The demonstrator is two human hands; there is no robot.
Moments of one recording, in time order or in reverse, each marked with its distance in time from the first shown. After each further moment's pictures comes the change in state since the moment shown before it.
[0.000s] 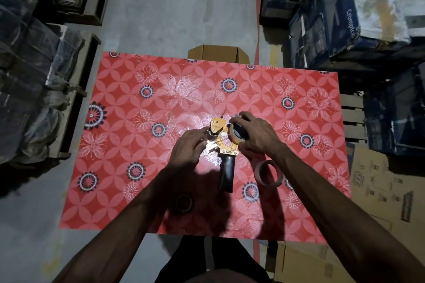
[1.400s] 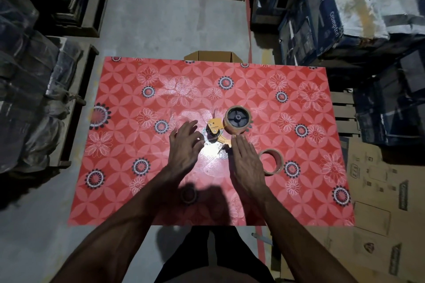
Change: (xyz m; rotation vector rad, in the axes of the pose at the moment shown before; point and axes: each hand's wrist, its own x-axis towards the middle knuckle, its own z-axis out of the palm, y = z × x) left_hand -0.024 -0.018 0.004 0.169 0.048 -0.031; right_hand -0.100 -0.074 0.099 -0.063 0.322 0.155
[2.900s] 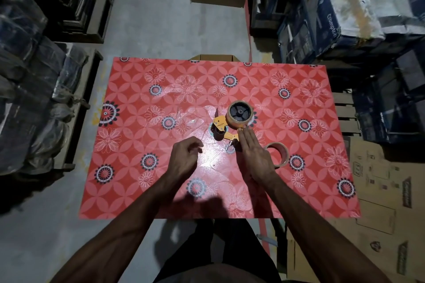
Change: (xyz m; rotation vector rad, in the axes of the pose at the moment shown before) left_hand -0.047 0.006 -0.025 -0.435 -0.056 -0.315; right_hand 0.002 0.002 -0.017 -0.125 -0.186 -0.034
